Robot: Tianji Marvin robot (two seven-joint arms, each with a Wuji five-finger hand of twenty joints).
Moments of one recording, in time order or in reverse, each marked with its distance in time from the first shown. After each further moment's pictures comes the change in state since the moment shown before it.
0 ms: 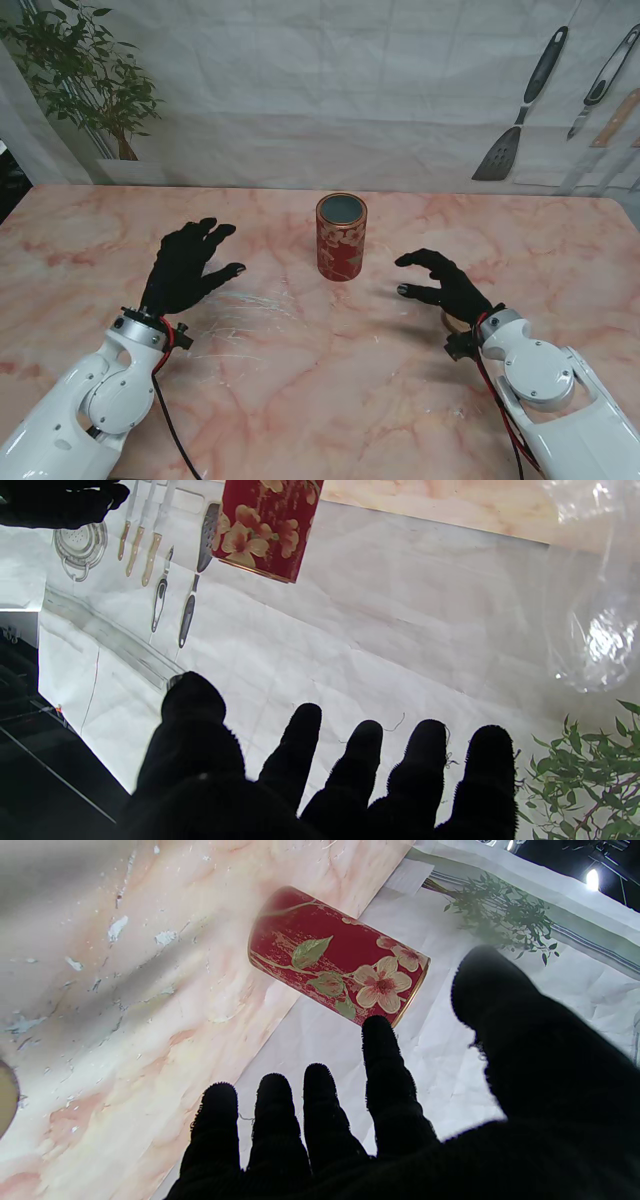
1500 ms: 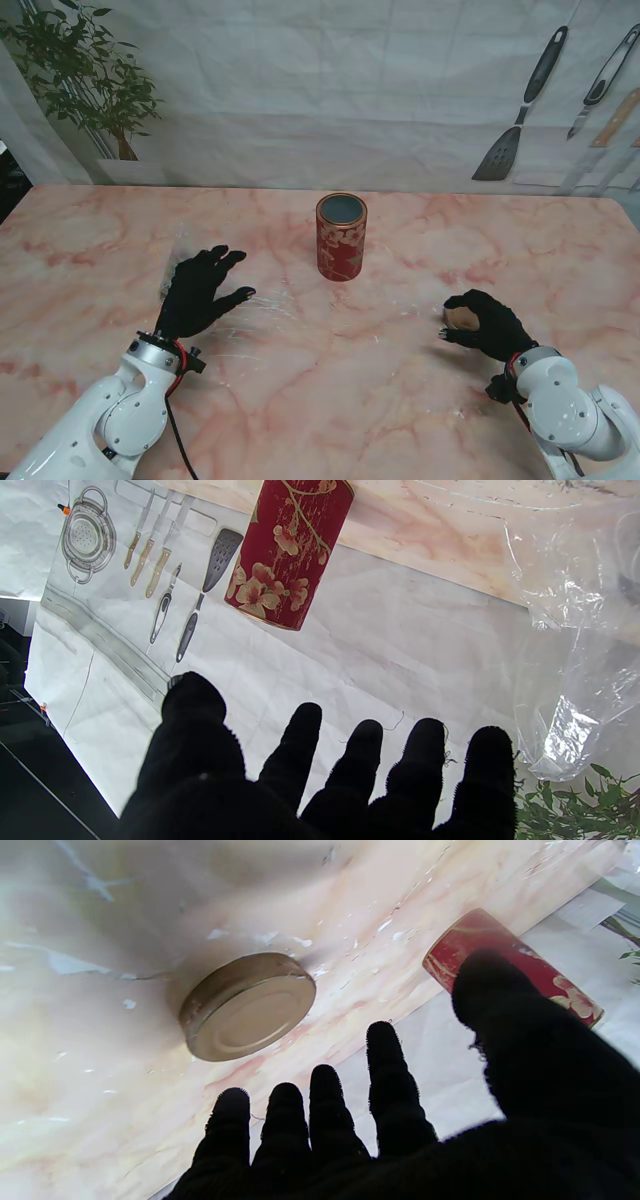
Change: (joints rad) left arm 0.031 -0.016 0.058 0.066 -0.034 -0.003 0.042; right arm -0.223 0.022 0.141 -0.139 -0.385 0.200 -0.019; left_hand 0.000 0.000 0.000 0.000 0.000 0.001 0.012 0.000 0.000 0.000 0.009 0.000 0.012 -0.011 0.000 -0.001 -0.004 -0.005 0.000 -0.010; right_hand 0.000 0.014 -0.013 0.000 -0.046 -0.028 -0.014 0.003 -0.001 -0.063 -0.017 -0.061 0.000 -0.095 -0.120 -0.087 0.055 -0.104 -0.170 -0.171
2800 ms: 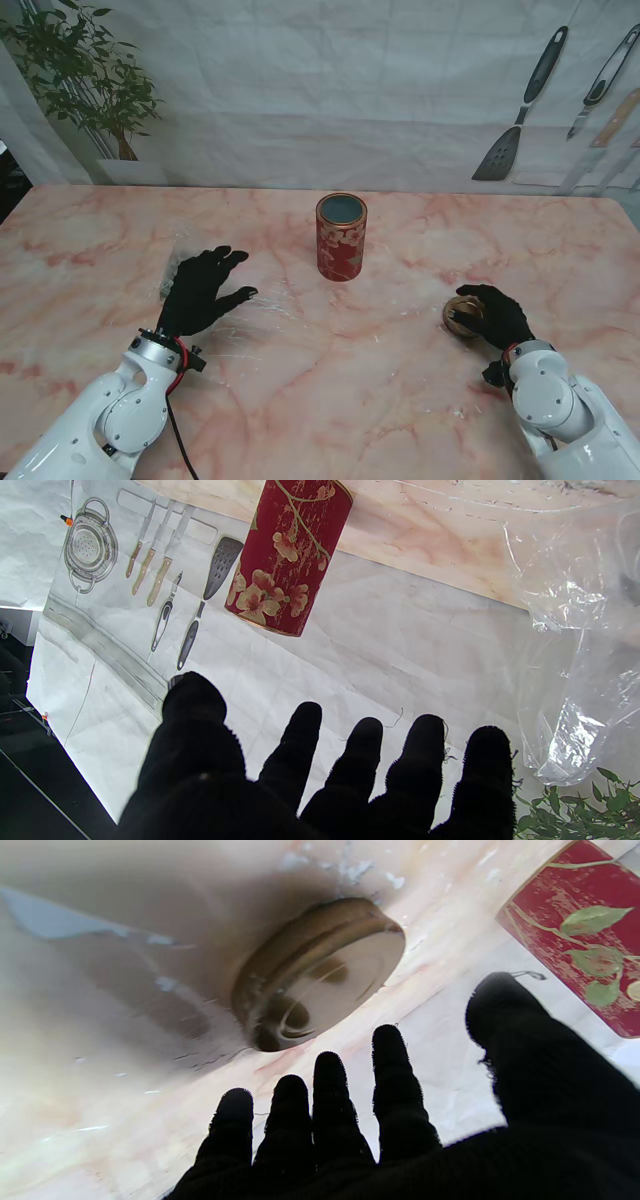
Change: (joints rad) left arm -0.010 0.002 0.001 -0.002 0.008 0.004 -0.026; right arm 0.163 -0.030 -0.075 0.277 0.013 -0.049 -0.190; left_hand 0.002 0.000 0.000 0.000 0.001 0.000 0.008 0.007 0.012 0.000 0.015 0.000 0.028 -0.002 0.000 0.001 0.000 -0.012 0.001 0.000; right_hand -0.066 0.130 -0.063 0.000 -0.026 -0.040 0.004 -0.053 0.066 -0.034 0.108 -0.075 0.053 -0.028 0.013 -0.038 0.012 -0.026 -0.019 -0.033
